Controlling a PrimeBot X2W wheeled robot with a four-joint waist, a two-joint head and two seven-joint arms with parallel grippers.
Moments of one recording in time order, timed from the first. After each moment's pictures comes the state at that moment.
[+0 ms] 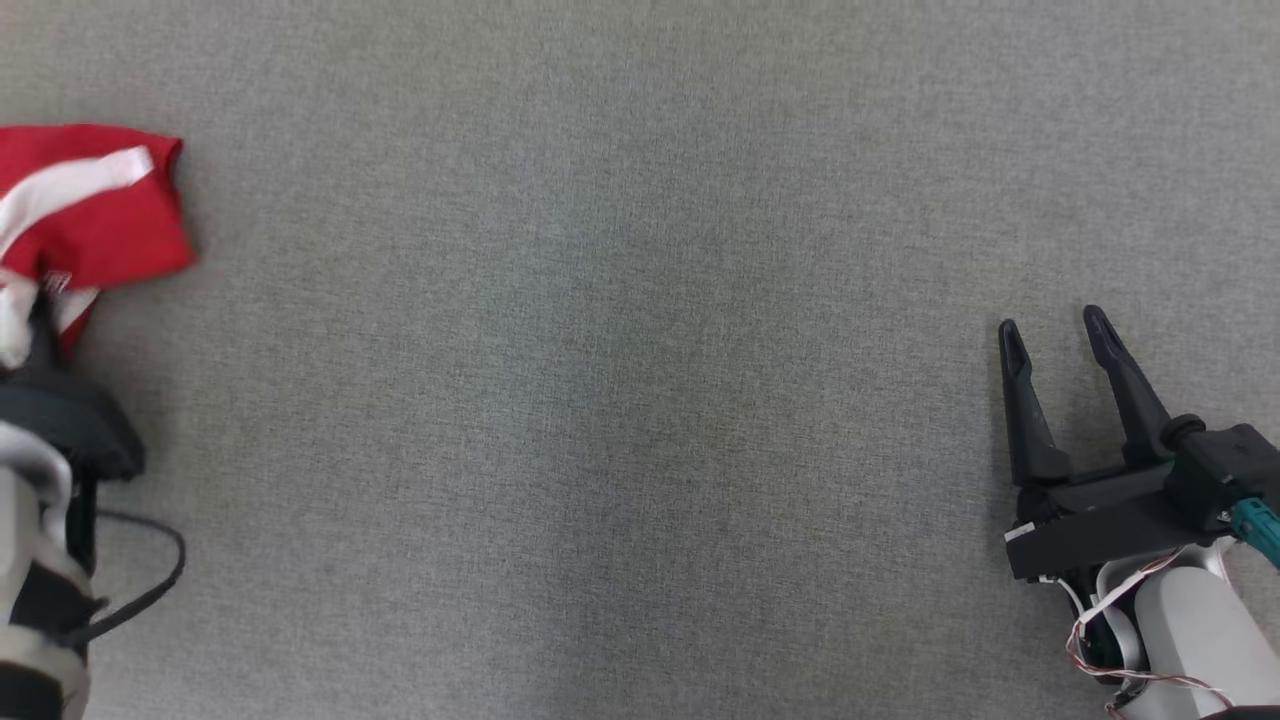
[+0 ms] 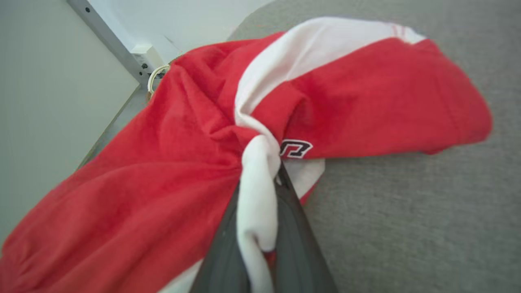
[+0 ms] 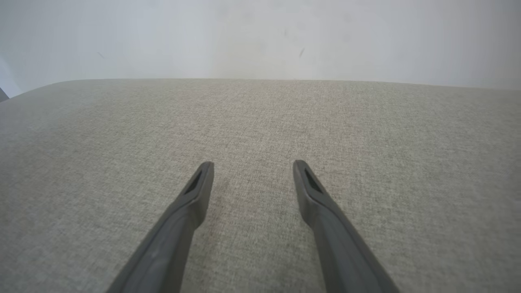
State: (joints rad) left arm -0.97 0.32 0.12 1.06 -0.03 -0.01 -0.24; right arm -0.33 -0.30 0.23 0.14 0.22 0.13 -0.26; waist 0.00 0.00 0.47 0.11
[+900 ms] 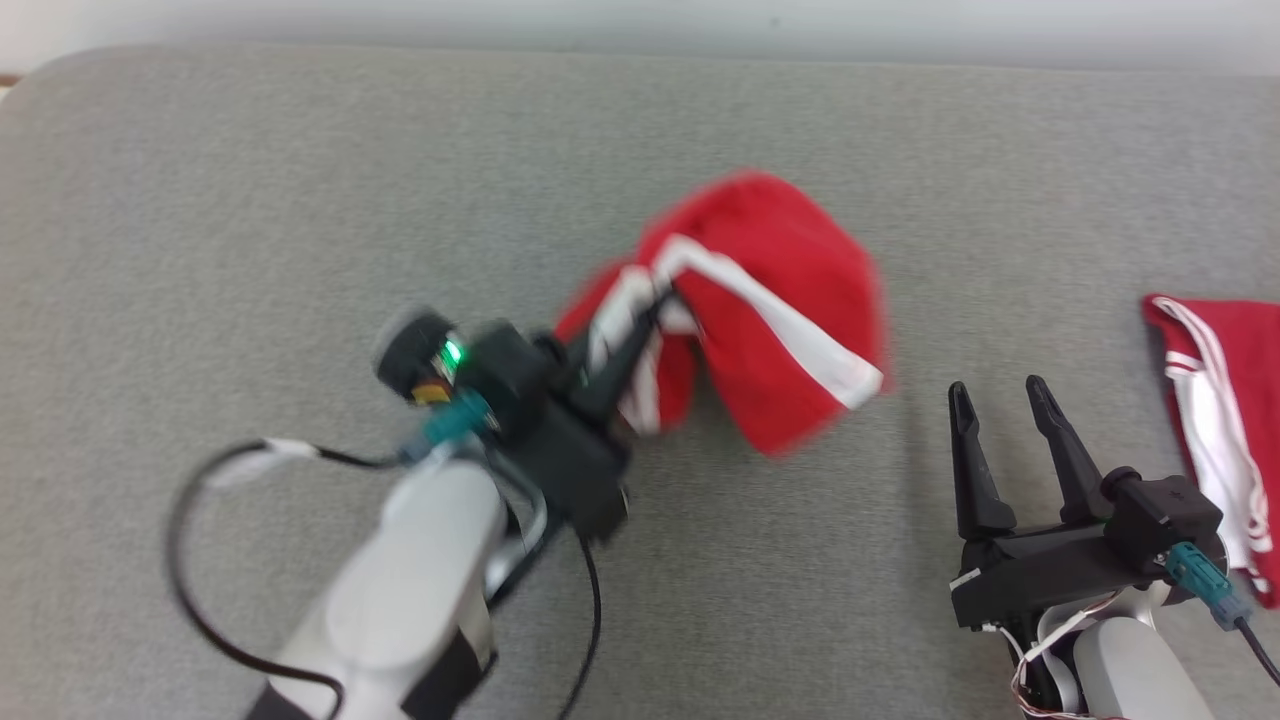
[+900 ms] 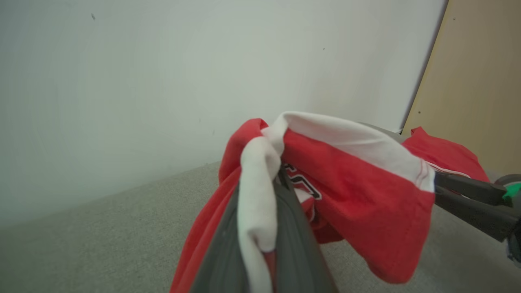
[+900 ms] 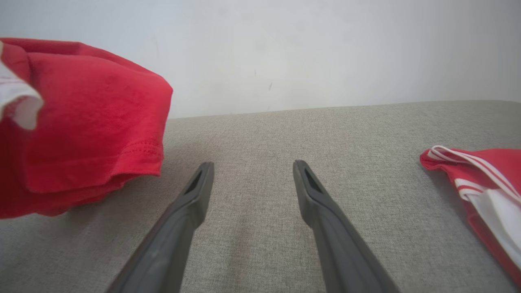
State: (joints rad) left arm -0.81 0.05 -0.55 0.41 -0.25 -0.13 -0.26; right arm -0.27 -0.18 0.21 0.20 0.23 0.13 -0.26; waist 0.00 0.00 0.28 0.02
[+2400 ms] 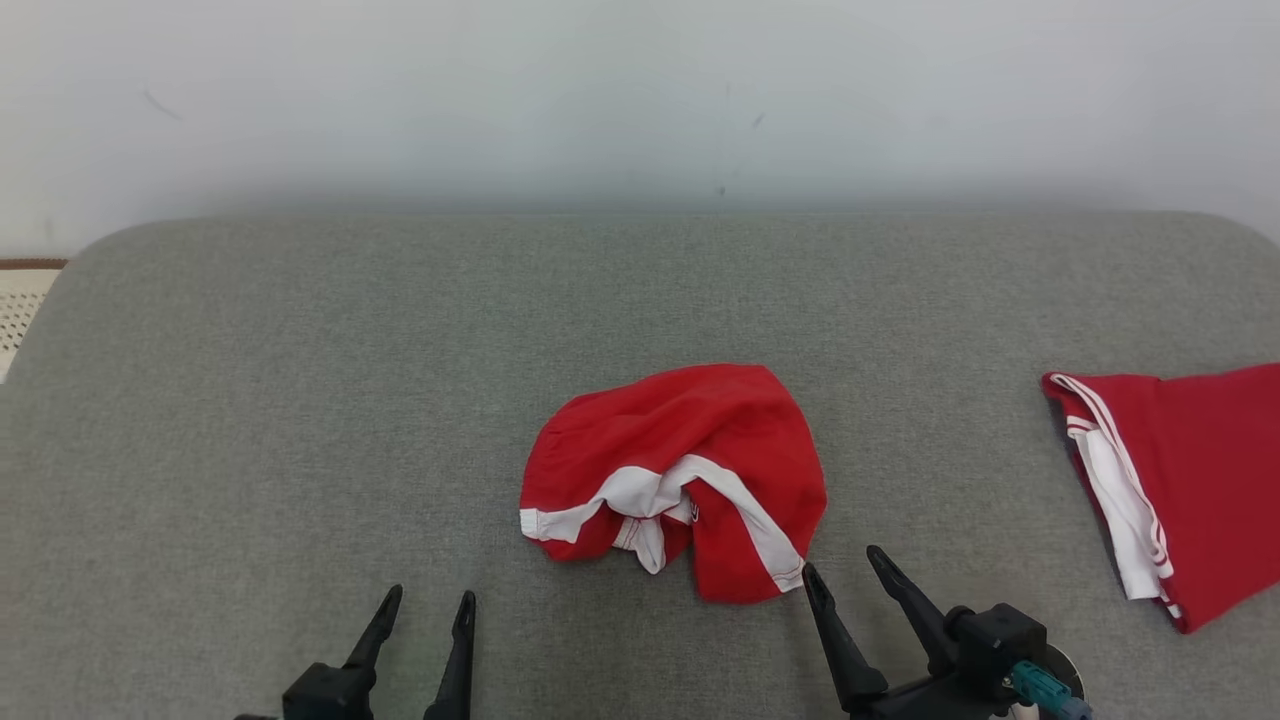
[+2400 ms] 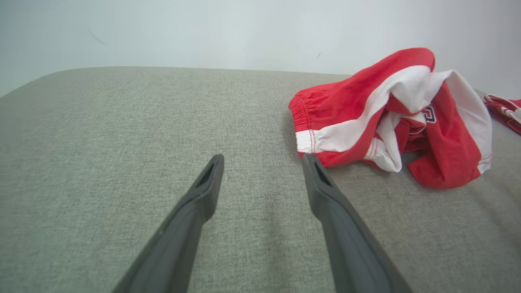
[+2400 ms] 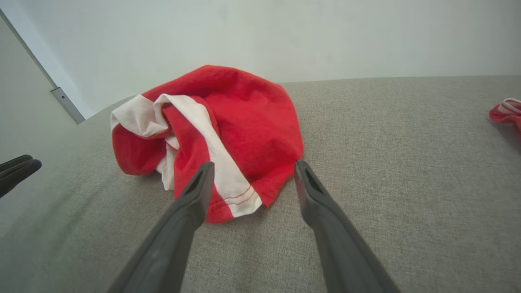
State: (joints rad) left arm -0.18 0.05 -0.18 0.31 -0.12 0.01 -0.26; right arm -0.15 -0.18 0.48 0.31 0.29 0.13 -0.26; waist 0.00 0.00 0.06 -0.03
